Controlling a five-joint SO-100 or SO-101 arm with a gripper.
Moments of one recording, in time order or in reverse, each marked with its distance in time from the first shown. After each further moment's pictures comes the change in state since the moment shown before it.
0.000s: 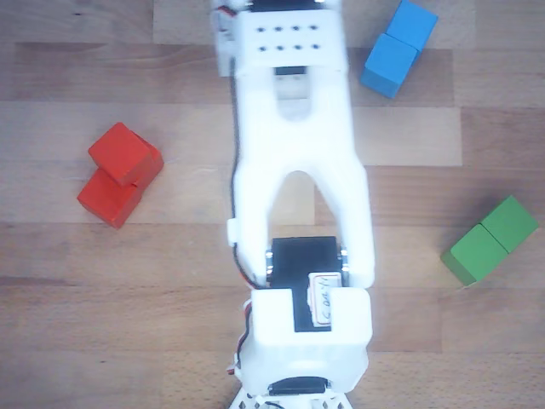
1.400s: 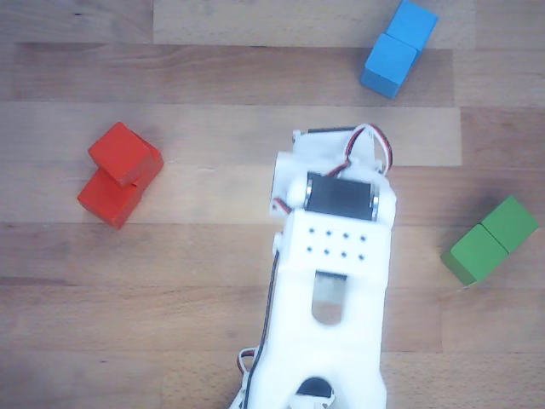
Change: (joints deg) arm 7.6 48.7 59.9 -32.0 0.0
